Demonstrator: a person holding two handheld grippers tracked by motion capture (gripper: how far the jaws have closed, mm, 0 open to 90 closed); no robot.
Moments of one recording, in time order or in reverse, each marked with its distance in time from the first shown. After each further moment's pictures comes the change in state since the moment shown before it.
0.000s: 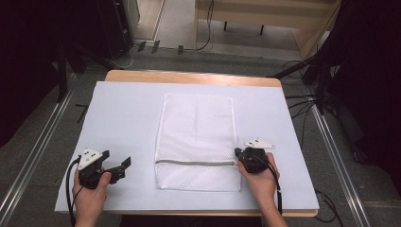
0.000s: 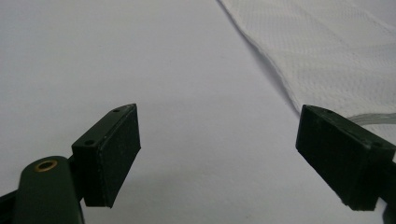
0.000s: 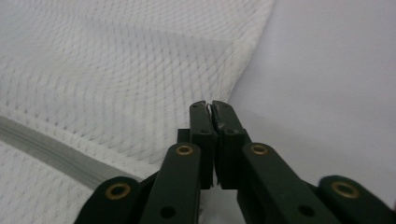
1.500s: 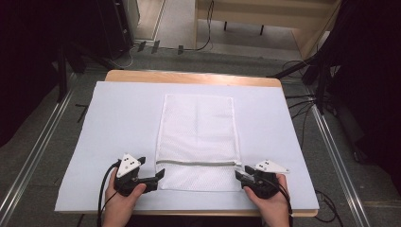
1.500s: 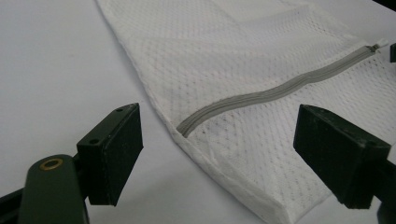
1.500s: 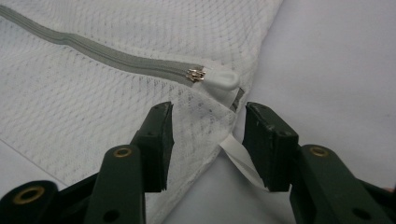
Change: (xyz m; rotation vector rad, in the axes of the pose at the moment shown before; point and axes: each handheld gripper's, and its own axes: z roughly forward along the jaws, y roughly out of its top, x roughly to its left) left arm -0.087 -0.006 0.021 0.054 -0.204 0.134; right arm 0.006 -0.047 -0.044 0.008 0.120 -0.004
